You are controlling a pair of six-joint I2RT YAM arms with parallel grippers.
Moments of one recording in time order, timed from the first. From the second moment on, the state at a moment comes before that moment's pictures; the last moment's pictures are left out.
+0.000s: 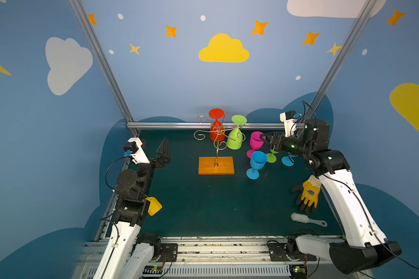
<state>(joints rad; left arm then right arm) -0.12 0.71 0.76 0.17 -0.03 -0.22 0.22 1.29 1.50 -0.61 -0.52 0.34</state>
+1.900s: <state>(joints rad) -0.03 0.71 0.68 0.27 0.09 -0.24 0.21 1.90 1.88 -0.33 -0.86 0.64</state>
